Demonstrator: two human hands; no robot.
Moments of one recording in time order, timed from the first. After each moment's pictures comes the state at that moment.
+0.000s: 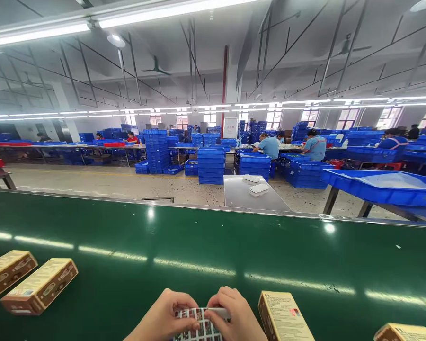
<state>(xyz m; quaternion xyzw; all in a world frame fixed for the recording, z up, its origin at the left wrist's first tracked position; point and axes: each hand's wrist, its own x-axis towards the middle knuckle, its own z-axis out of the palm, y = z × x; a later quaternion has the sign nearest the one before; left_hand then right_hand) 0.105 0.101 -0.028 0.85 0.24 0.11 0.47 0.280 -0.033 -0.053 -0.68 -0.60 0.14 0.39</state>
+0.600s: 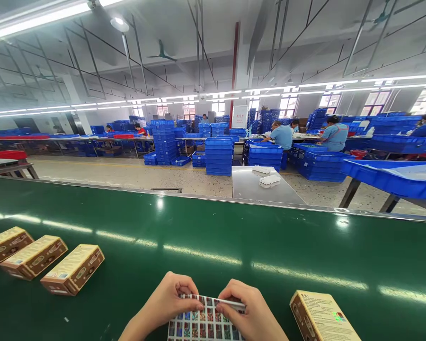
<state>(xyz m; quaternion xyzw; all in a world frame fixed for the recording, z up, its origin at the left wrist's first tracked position) 0.092 0.102 -0.030 0.79 0.26 0.13 0.54 0.275 -0.046 -0.027 -0.66 -0.57 0.27 0.41</state>
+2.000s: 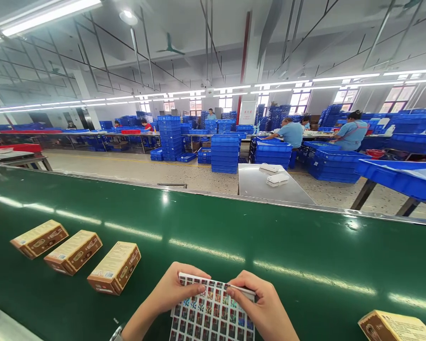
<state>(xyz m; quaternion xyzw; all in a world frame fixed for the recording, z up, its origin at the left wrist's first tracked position) 0.090 0.106 -0.018 0.73 0.20 0.18 0.63 0.277 -0.046 -0.019 -0.66 -0.52 0.26 0.47</state>
